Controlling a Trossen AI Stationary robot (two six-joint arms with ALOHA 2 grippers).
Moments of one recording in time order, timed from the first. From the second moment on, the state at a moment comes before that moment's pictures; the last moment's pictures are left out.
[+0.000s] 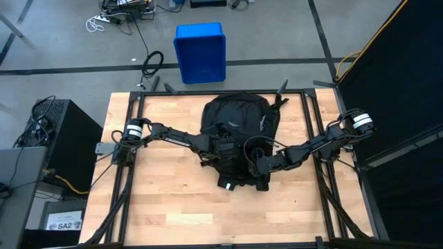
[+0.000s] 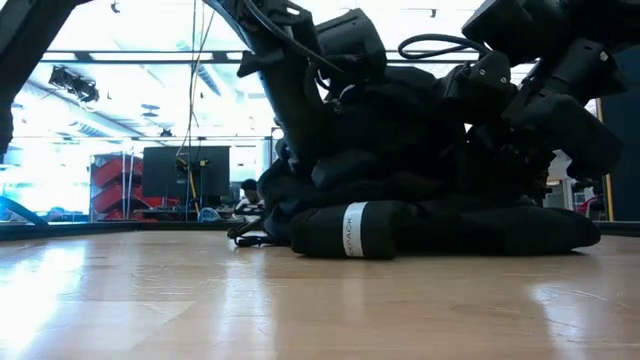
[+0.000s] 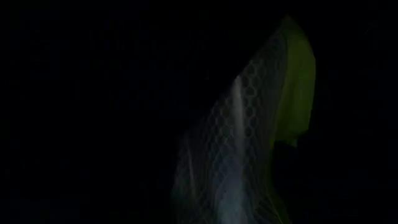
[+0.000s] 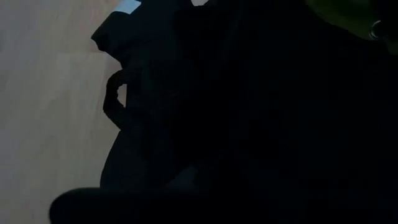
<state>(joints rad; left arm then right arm) -0.02 2.06 1.41 -0.51 -0.57 -0.27 0.30 1.57 0.59 0.16 0.17 0.16</state>
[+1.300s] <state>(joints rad) -0.41 2.03 2.27 -1.36 -0.73 -0.30 0.26 1.57 0.59 0.15 0.28 0.20</state>
